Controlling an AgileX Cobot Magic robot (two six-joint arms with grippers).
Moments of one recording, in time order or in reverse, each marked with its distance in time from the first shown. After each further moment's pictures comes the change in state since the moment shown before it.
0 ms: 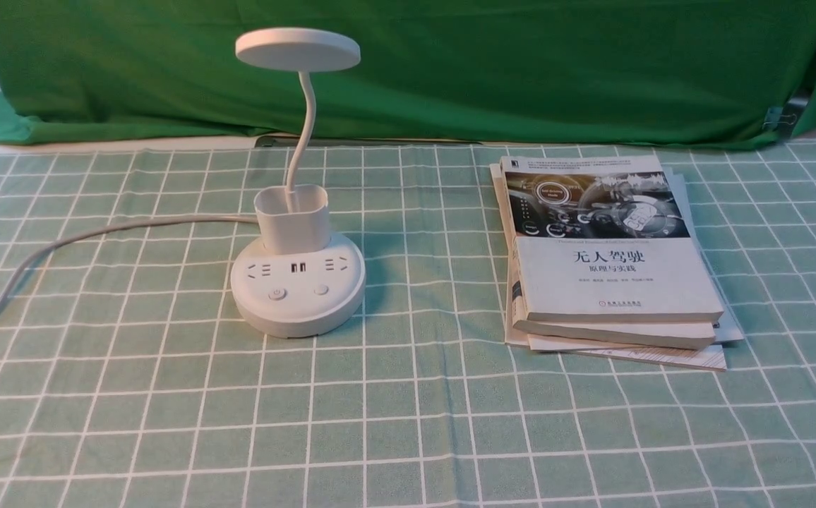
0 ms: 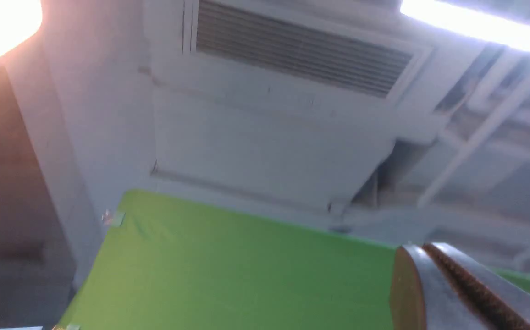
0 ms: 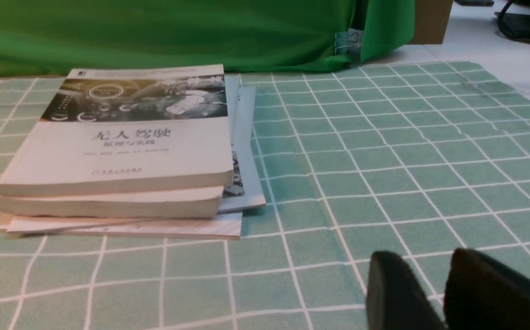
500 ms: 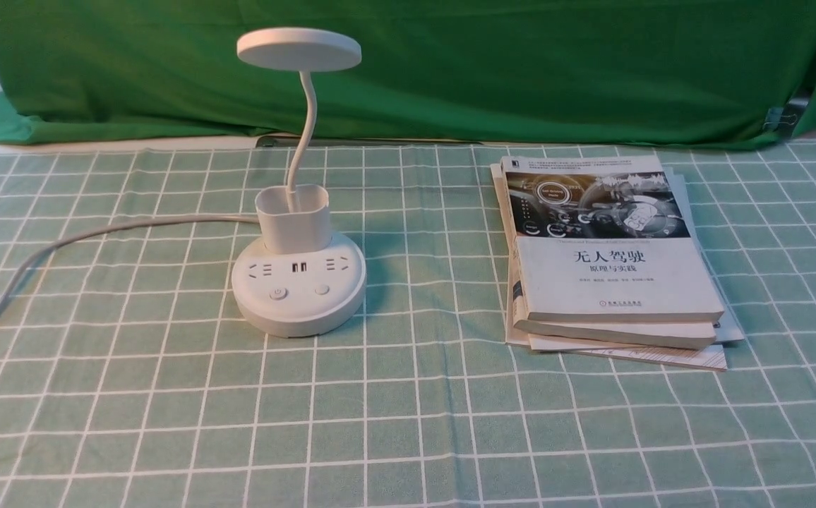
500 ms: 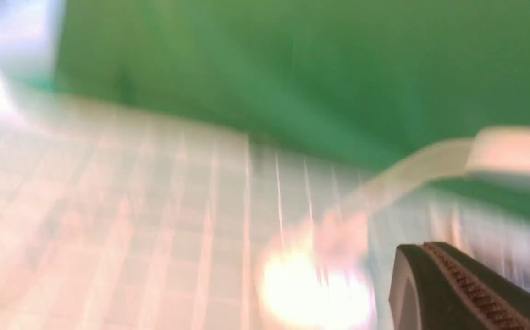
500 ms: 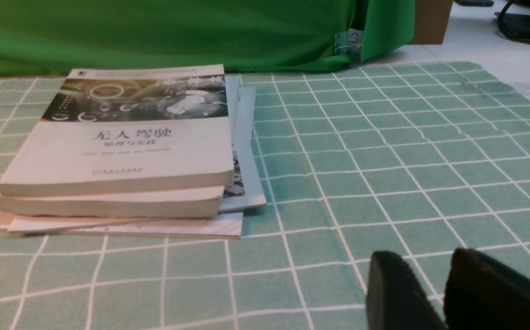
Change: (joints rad) right arm 0.000 0.000 0.000 0.000 -0.001 0.000; left arm 0.000 0.799 -0.399 -0.396 1.032 0.212
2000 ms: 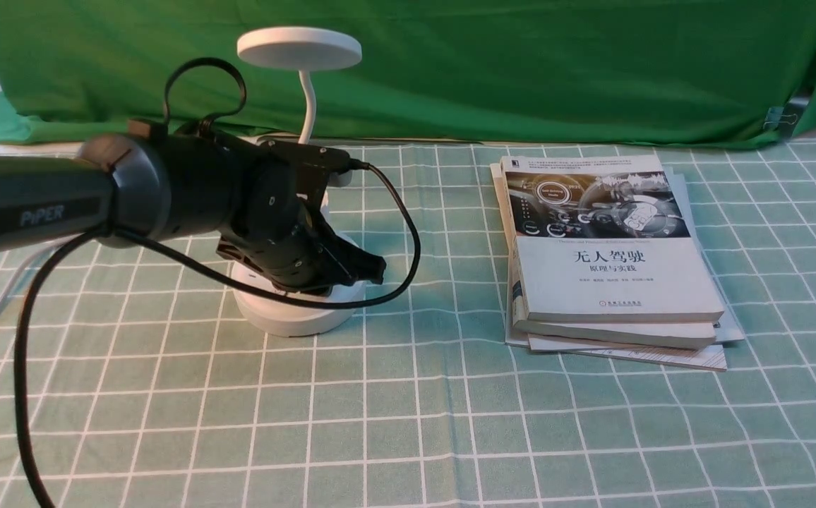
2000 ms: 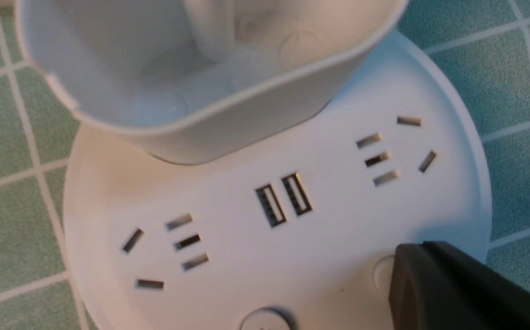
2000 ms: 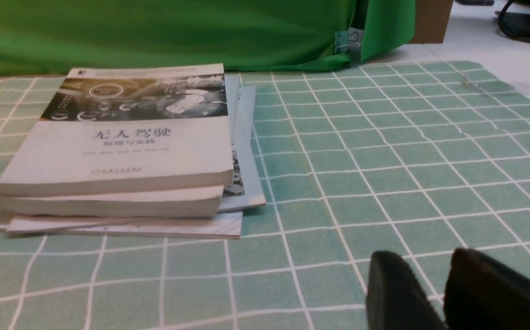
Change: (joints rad) right arm 0.000 0.000 0.000 0.000 0.001 0.000; left arm -0.436 1.115 -0.511 0.474 -0.042 -0.215
